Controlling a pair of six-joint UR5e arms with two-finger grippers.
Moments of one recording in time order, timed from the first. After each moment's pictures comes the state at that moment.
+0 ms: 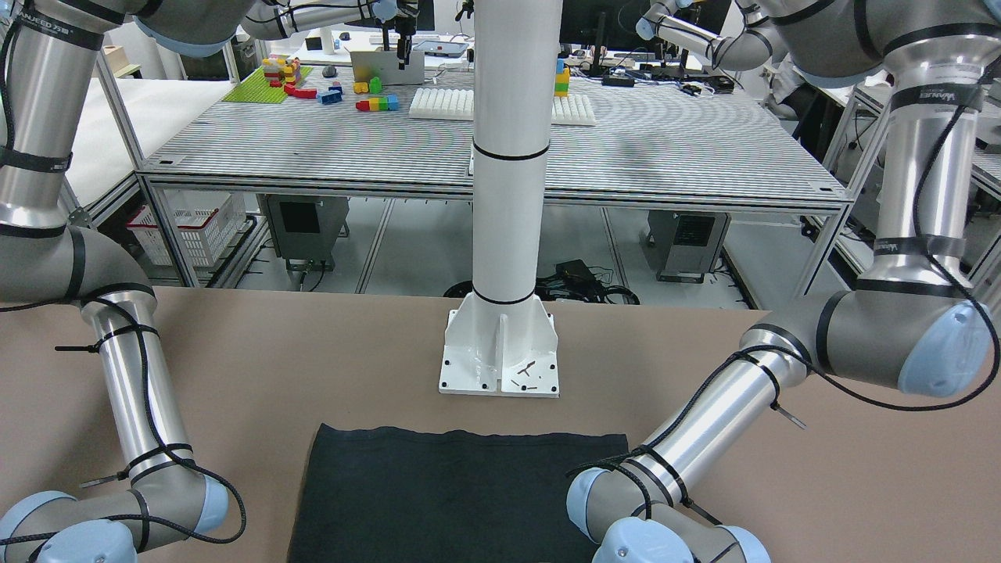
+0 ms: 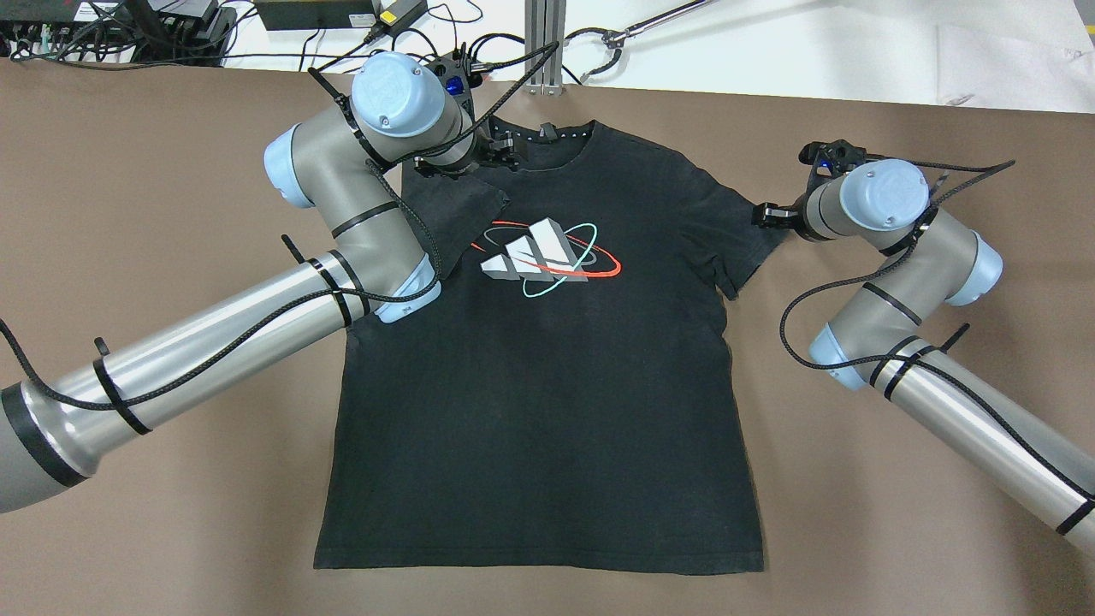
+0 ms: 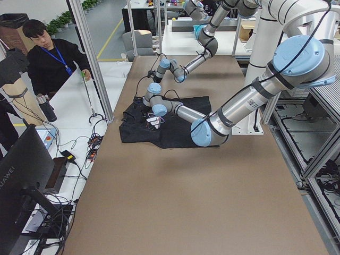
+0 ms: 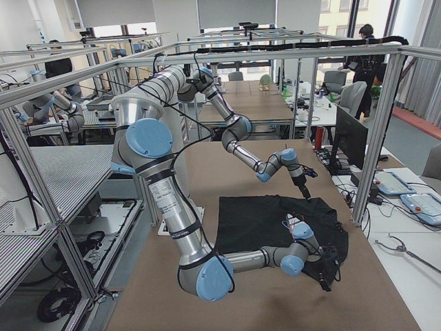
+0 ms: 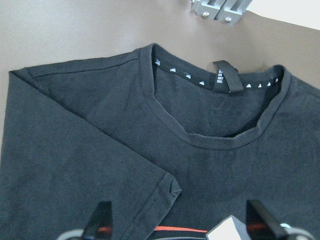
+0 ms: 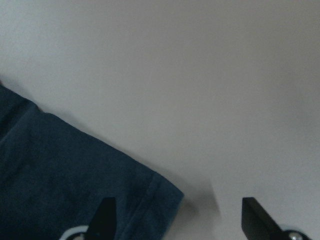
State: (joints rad) left arm -0.81 -2.59 -0.96 -2.21 -1.81 -1.22; right arm 0.93 -1.01 1.12 -0.85 1.76 1.06
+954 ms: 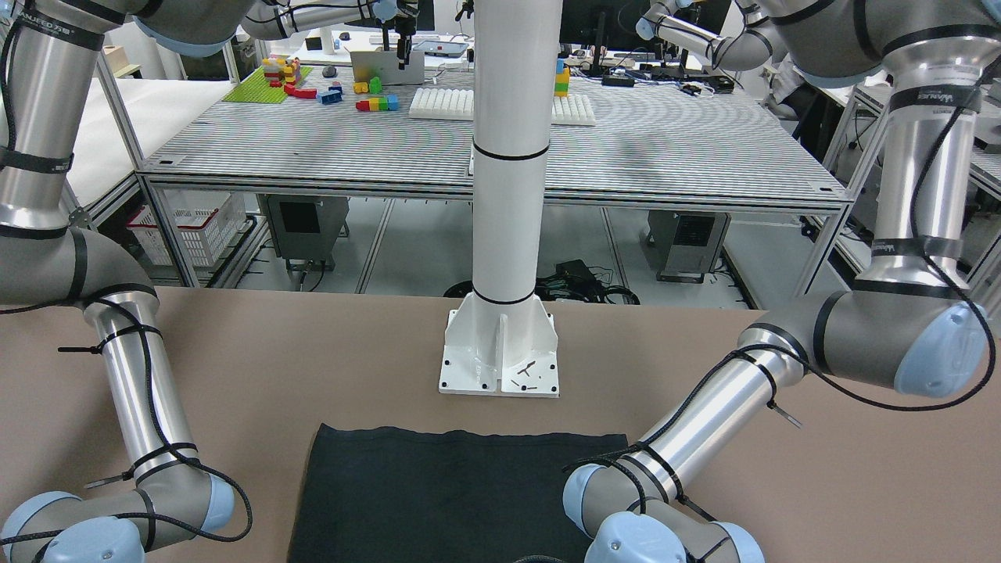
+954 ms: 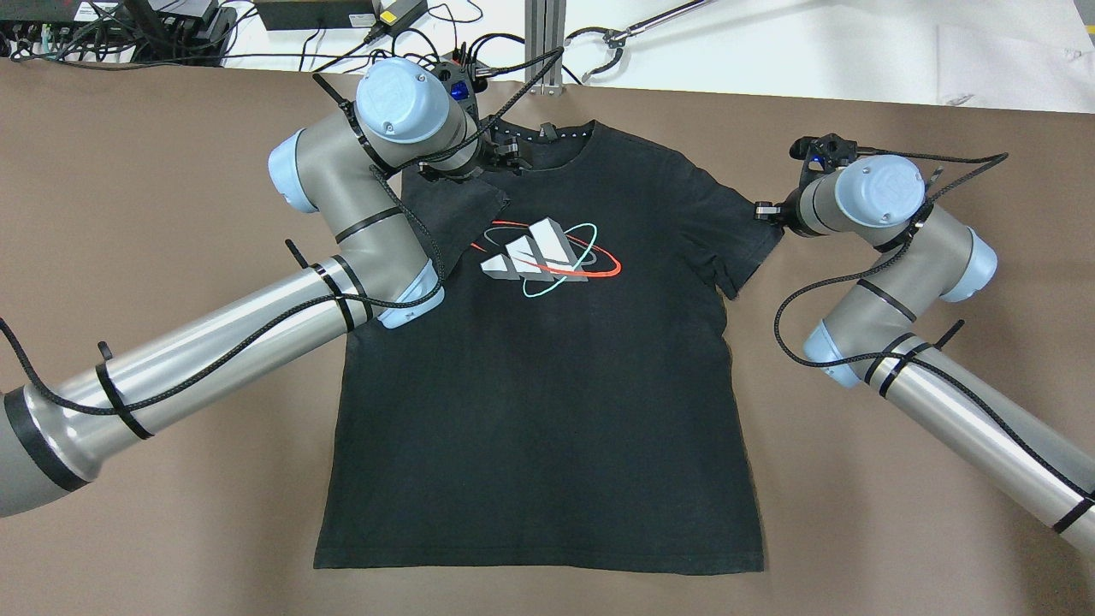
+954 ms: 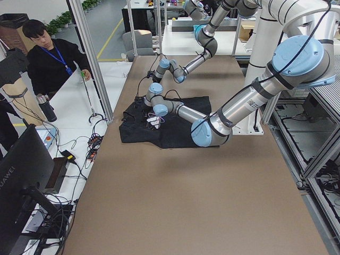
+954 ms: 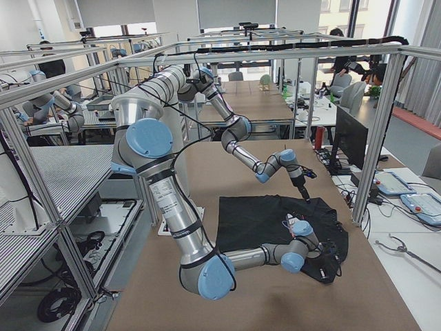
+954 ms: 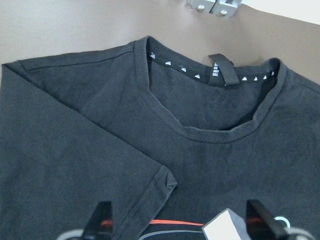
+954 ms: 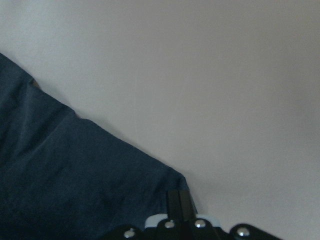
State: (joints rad) left arm -0.80 -2.59 -0.97 -2.21 -1.80 -1.22; right arm 0.93 -1.00 1.13 -0.84 1.76 1.03
